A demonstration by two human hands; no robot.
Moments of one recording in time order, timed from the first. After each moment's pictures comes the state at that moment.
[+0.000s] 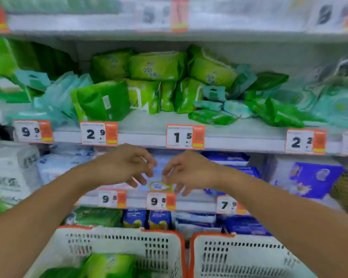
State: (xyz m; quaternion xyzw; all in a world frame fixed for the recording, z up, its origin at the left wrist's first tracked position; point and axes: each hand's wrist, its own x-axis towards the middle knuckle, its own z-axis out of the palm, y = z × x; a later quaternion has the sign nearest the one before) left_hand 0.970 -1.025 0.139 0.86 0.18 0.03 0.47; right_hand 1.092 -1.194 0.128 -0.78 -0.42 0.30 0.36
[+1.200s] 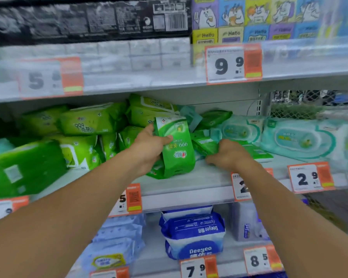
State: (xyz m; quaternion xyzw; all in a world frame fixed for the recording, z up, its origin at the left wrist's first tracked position) left_hand 1.211 -1.132 0.225 0.68 0.12 0.23 0.68; right_hand 1.336 -1.307 0.187 -0.94 -0.19 -0.07 0.26
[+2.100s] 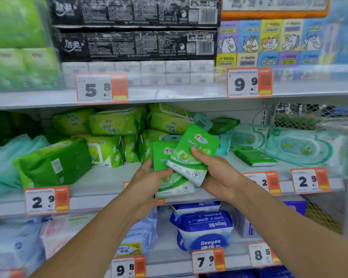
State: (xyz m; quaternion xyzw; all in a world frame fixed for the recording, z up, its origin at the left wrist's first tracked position) left_hand 1.093 -1.138 0.191 0.61 0.13 0.19 0.76; right_hand 1.202 -1.266 0.192 -0.46 -0.21 0.31 0.81
